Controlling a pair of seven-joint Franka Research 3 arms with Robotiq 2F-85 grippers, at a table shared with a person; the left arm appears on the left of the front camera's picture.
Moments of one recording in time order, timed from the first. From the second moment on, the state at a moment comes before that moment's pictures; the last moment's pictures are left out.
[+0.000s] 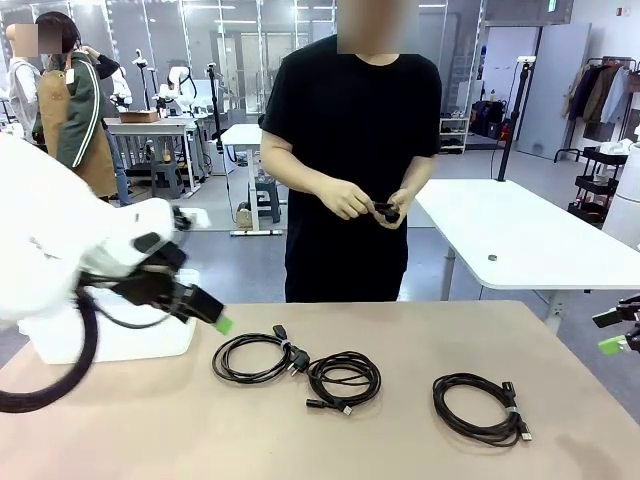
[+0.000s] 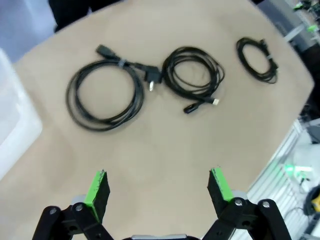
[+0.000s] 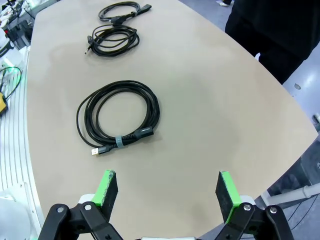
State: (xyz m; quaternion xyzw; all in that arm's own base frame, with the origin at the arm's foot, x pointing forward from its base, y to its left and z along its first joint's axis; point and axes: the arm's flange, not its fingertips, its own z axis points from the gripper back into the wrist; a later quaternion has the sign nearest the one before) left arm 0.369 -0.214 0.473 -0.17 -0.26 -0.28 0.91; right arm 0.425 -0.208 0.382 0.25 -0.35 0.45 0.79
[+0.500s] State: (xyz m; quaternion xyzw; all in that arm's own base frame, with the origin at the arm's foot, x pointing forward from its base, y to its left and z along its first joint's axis) left arm 0.417 -0.265 0.432 -0.14 -0.23 -0.28 0.92; right arm 0.425 -0.208 0.382 0.25 -0.35 0.45 0.79
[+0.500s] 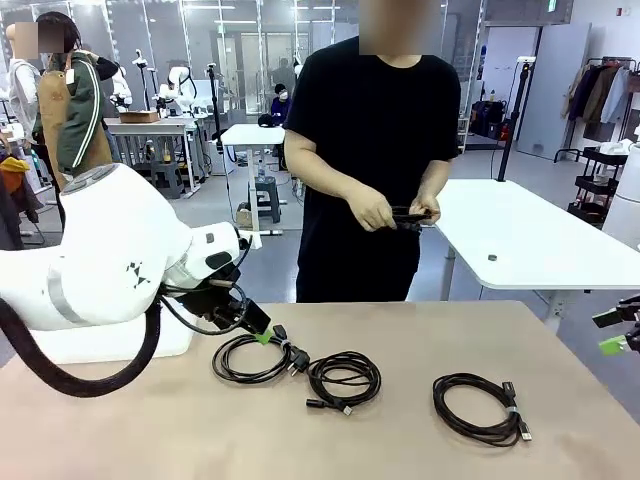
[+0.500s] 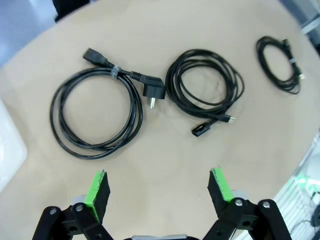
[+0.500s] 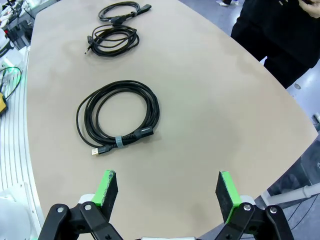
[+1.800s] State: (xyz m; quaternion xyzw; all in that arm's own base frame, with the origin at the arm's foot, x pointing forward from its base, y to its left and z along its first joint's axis) left arm 0.535 -0.325 0.417 -0.09 -0.09 0.08 0.99; right arm 0.425 -0.208 0.381 0.25 -0.35 0.45 0.79
